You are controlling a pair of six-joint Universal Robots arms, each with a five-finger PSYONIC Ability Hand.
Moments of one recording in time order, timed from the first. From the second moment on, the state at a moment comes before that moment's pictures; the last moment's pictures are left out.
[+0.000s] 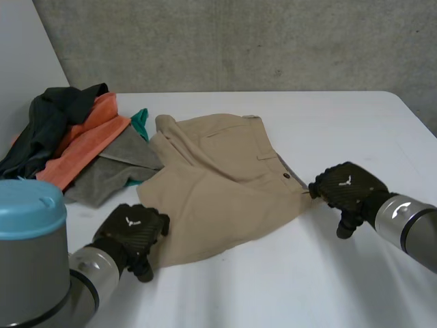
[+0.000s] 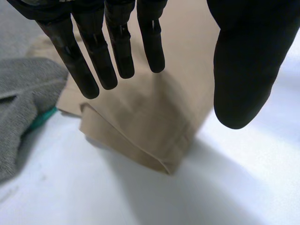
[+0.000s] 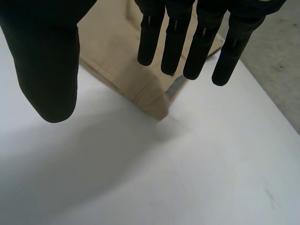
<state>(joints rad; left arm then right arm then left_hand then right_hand) 4.15 -1.74 -1.87 3.07 -1.63 3.42 1.75 -1.32 1.76 0.09 1.18 2.37 0.52 0.52 0.52 0.52 0.35 0.54 0.54 0.54 0.54 0.37</state>
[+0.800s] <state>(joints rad) 4.21 -2.05 -1.70 3.26 -1.63 3.56 1.83 -0.97 1.59 -0.27 1.14 2.45 0.95 0.96 0.95 0.96 0.77 0.62 0.66 0.66 0.65 0.48</state>
